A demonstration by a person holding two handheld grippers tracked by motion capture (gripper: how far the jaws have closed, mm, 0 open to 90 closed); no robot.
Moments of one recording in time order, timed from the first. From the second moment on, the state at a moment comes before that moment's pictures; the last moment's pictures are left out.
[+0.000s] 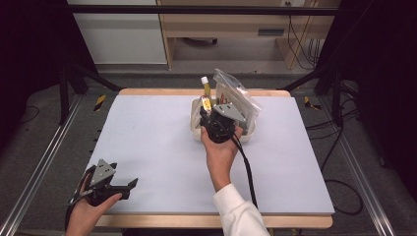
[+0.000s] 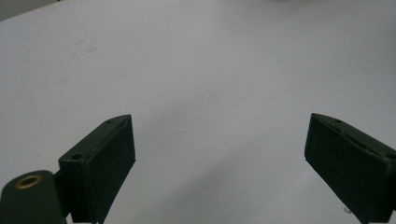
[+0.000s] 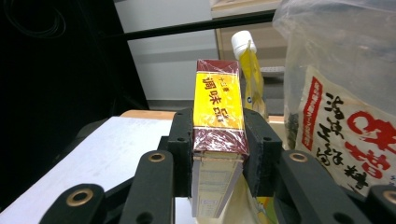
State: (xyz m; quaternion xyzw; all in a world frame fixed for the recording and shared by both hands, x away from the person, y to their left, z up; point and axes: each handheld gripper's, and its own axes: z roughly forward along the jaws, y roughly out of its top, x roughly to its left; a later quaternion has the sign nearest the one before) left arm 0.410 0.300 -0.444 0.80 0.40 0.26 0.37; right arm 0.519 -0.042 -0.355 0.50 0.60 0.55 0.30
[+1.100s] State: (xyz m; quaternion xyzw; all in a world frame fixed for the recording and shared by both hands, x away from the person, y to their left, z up) left arm 0.409 0.297 -0.444 0.80 0.39 0.26 0.37; right arm 0.532 -0.022 -0.382 0.52 0.58 0.54 0.33
